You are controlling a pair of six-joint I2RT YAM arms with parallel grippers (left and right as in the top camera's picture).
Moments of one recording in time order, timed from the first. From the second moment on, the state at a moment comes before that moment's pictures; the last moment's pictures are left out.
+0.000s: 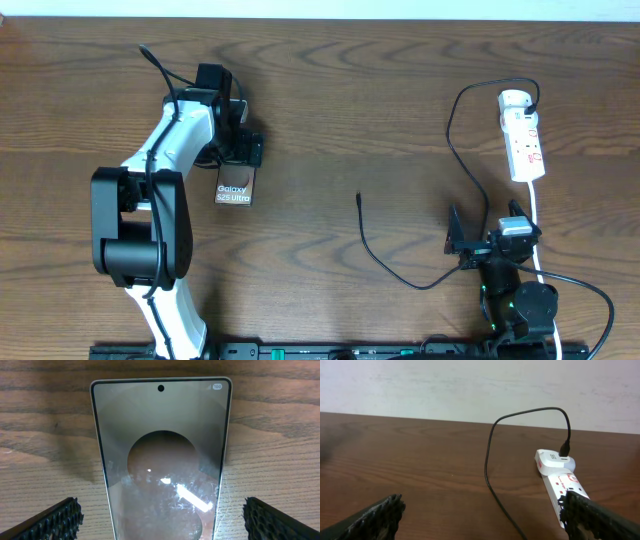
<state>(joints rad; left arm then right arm) -0.08 2.01 1.42 -0.86 0.07 0.01 0.07 0.02 0.01 -0.07 -0.03 -0.02</state>
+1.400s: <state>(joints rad) -0.08 2.01 1.35 -0.80 0.12 0.01 0.07 0.02 0.01 -0.07 -0.03 -0.02</state>
